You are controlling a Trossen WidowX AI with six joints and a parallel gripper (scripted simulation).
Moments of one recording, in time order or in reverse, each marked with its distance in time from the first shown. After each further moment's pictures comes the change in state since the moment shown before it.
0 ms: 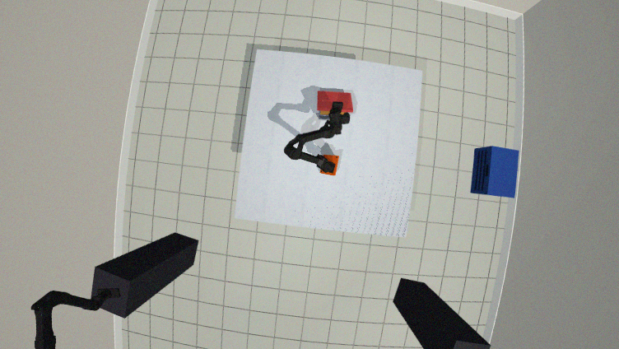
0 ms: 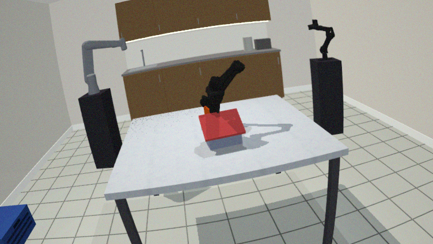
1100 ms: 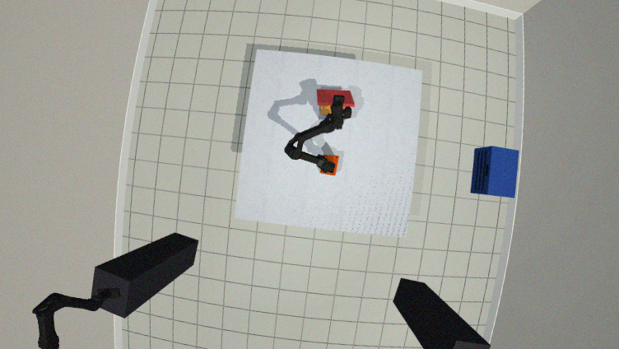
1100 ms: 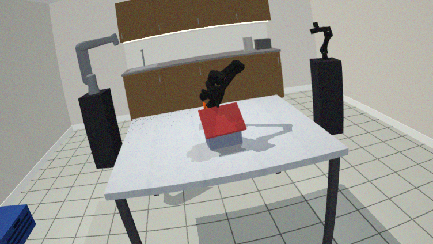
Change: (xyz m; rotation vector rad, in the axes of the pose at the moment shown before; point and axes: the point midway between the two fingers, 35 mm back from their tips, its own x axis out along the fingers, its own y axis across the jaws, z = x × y) arm -0.011 0.046 0.000 0.001 0.000 -0.002
